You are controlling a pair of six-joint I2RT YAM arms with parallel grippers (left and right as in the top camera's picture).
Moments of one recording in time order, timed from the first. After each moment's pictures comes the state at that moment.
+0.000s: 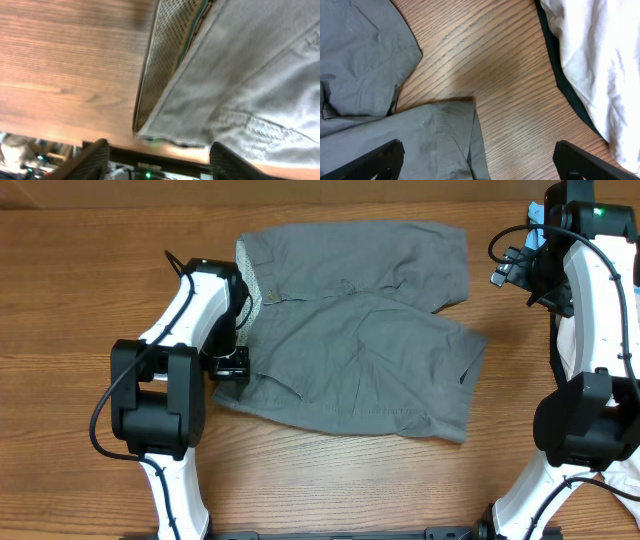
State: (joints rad) left arm -0.14 2.14 1.63 -1.57 -0.08 -0.25; right arm -0.15 2.02 2.01 -1.38 0.11 0.38
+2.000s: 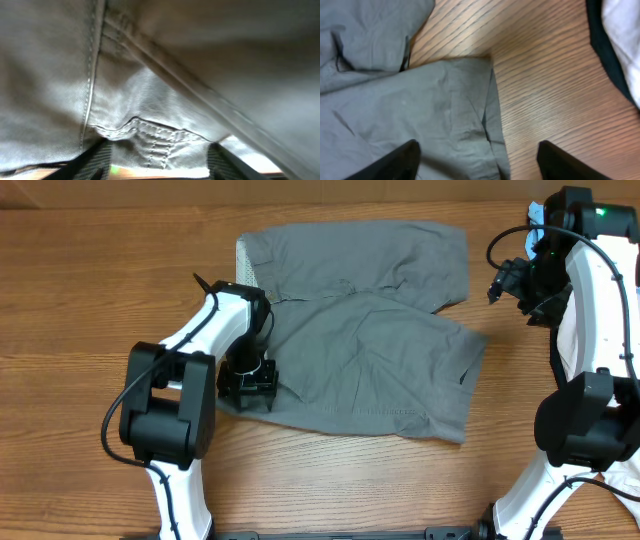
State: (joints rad) left arm -0.23 2.08 1.46 -1.35 0.13 -0.21; right arm -0.16 2.02 2.01 -1.51 -0.05 0.38
